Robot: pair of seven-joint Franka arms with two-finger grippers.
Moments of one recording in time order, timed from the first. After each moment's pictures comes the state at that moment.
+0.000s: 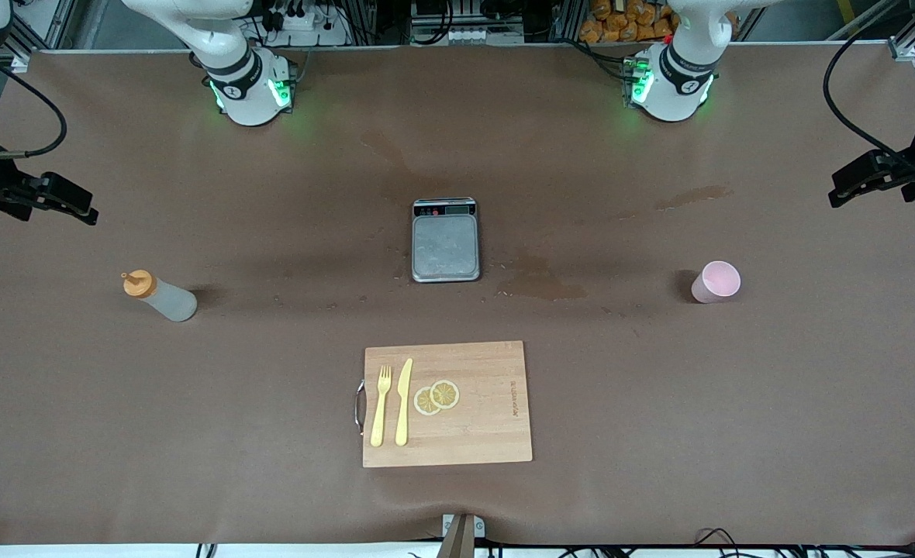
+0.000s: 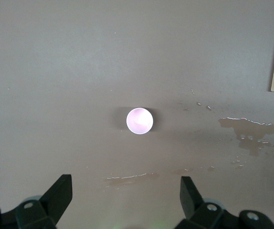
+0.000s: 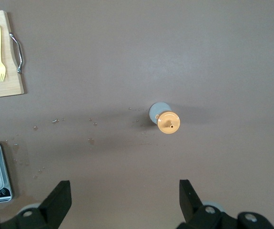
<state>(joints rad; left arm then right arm) 0.12 0.01 -0.15 -1.53 0.03 1.50 -0.08 -0.07 0.00 0.06 -1.59 -0.01 1.57 0.06</state>
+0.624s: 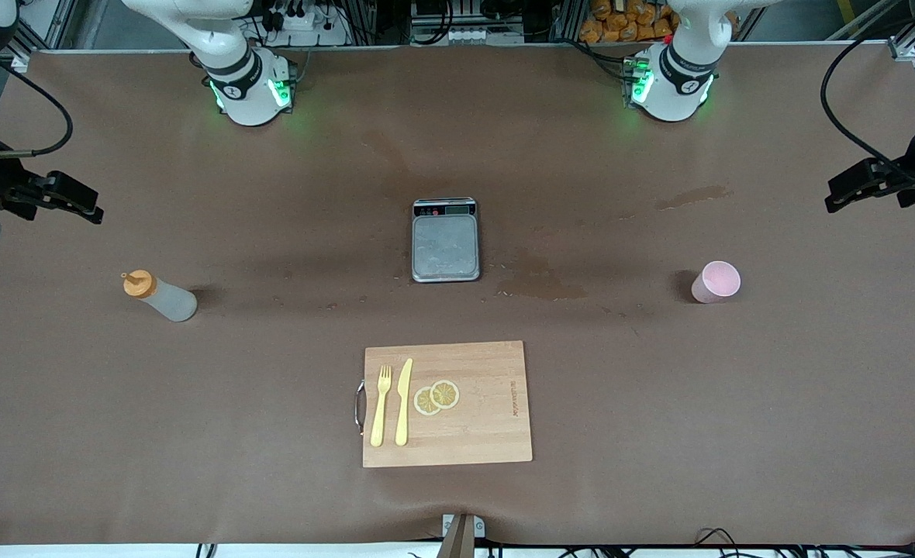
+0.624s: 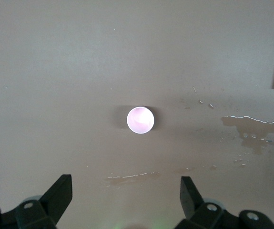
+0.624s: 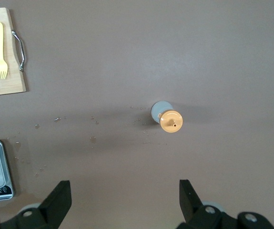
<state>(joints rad) 0.12 0.04 -0.15 -1.53 0.03 1.51 -0.07 -0.07 0.00 0.06 -1.59 -0.01 1.56 0.06</state>
